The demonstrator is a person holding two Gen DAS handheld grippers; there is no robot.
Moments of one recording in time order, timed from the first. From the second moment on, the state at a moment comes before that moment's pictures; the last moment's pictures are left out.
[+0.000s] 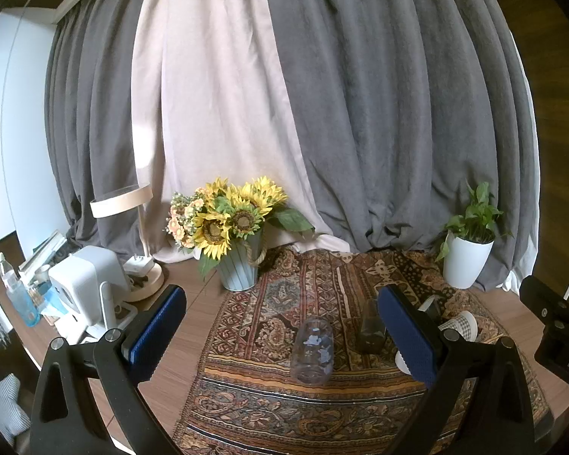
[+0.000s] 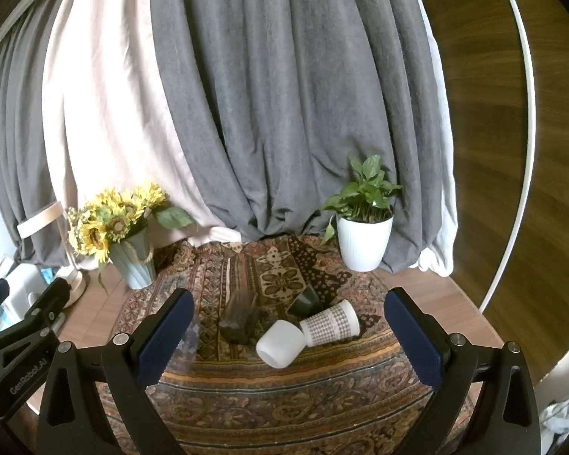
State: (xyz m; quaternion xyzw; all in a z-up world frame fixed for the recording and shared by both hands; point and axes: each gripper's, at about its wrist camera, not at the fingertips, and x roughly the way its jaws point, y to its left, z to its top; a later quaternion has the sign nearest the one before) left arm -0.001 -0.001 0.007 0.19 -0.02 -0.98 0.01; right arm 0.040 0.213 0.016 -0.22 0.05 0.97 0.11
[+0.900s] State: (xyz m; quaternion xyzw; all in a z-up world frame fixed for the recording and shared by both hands) left arm -0.010 -0.002 -0.001 0.20 -0.03 -0.98 0.00; right arm 0.033 0.209 0.013 -0.22 0.05 0.97 0.12
